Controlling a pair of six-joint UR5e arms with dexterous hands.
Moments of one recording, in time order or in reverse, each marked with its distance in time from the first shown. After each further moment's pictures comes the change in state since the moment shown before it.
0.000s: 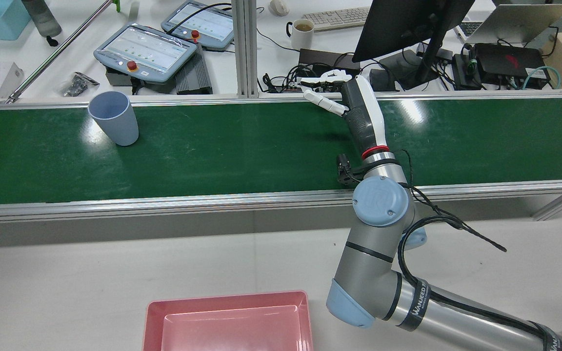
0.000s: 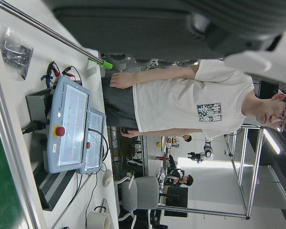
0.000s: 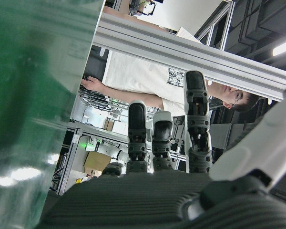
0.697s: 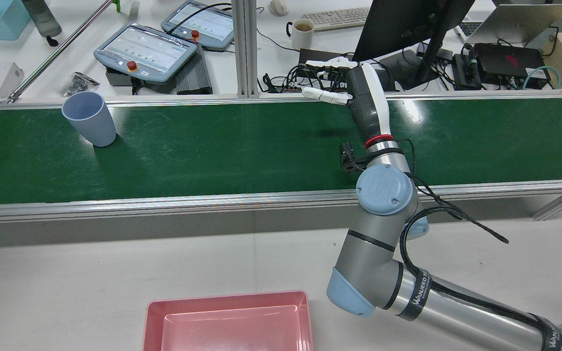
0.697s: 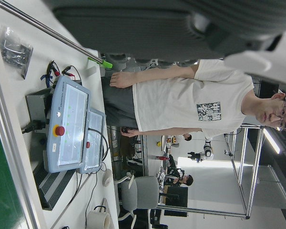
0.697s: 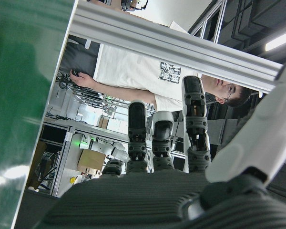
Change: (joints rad) left arm 0.000 -0.001 -0.002 0.001 0.001 0.000; right arm 0.025 0.014 -0.002 0.009 -0.004 0.000
